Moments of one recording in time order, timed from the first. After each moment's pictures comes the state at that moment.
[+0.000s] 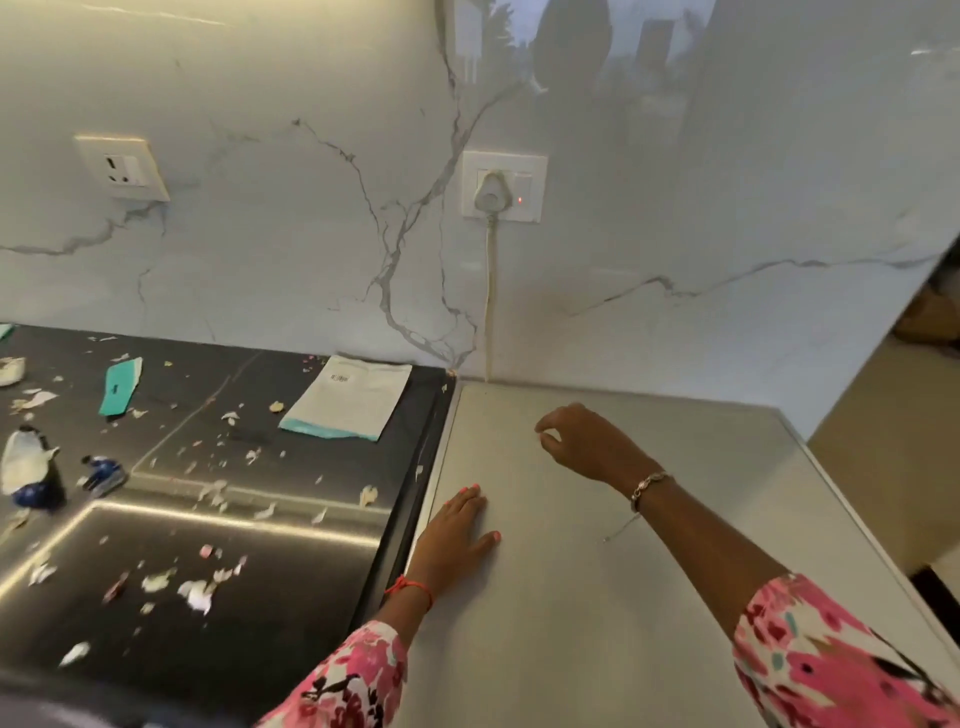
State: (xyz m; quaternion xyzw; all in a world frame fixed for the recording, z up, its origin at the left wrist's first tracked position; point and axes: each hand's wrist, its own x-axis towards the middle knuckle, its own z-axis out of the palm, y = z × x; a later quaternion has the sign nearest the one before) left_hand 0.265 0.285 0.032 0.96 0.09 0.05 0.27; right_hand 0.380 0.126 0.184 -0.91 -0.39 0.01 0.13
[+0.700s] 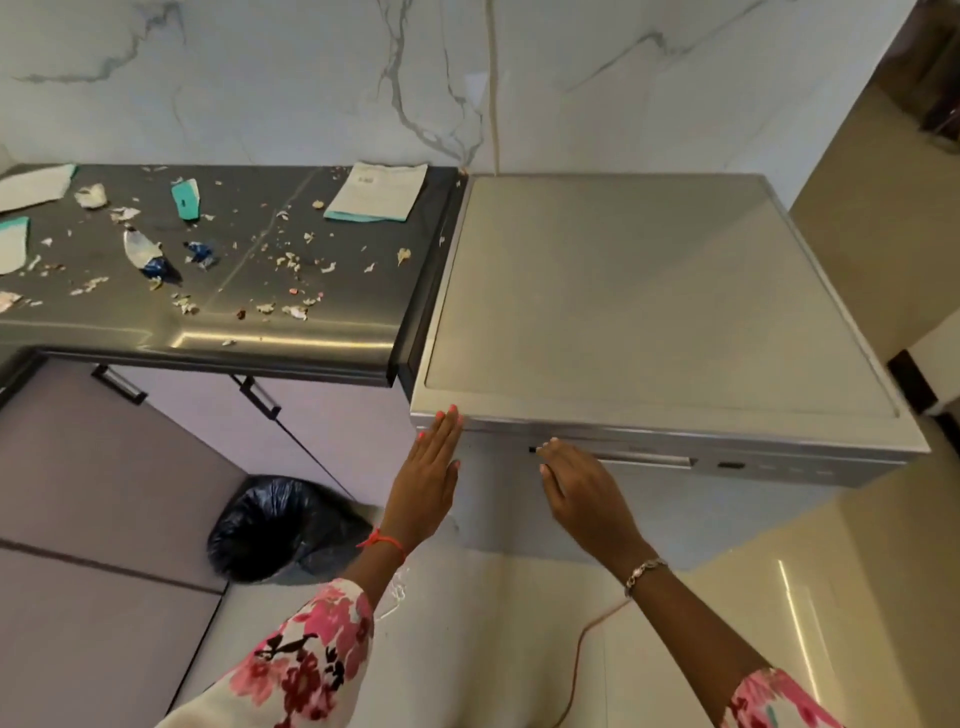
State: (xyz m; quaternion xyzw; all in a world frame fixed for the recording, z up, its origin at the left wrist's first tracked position) left_hand -0.061 0.181 -0.011 0.97 0.04 0.12 0.20; right_hand 0.010 -0.026 0.029 -0.89 -0.37 -0.11 0.25
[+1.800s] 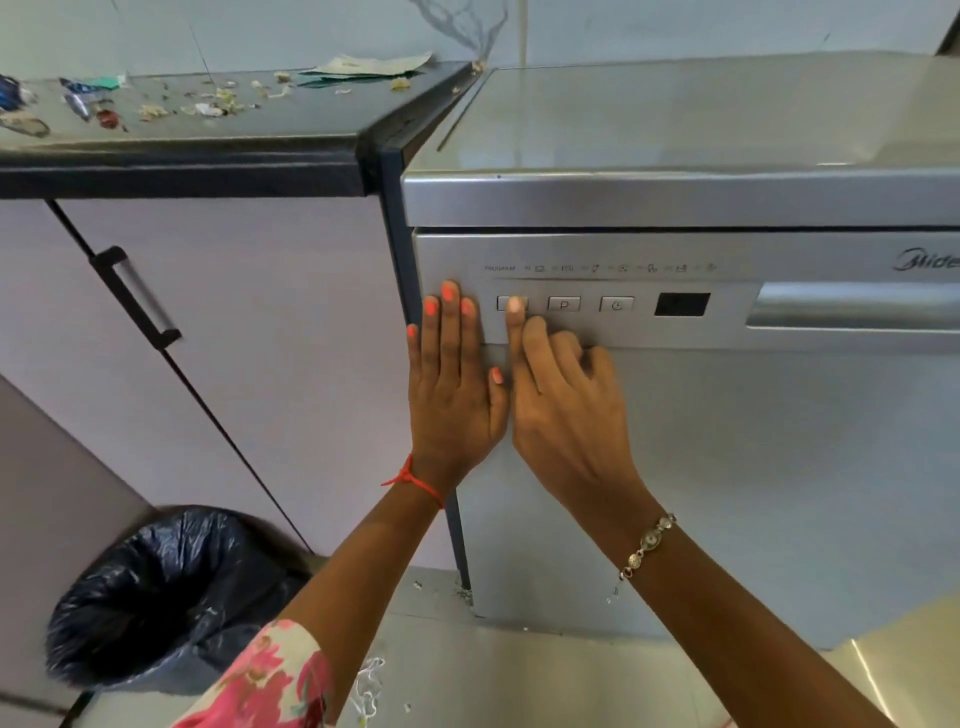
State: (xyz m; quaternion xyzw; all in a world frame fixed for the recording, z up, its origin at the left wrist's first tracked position) left_hand 0.035 0.229 -0.209 0.82 -0.01 0.56 0.09; right_hand 0.031 0.106 -0.169 -0.81 -0.34 -0.48 0.06
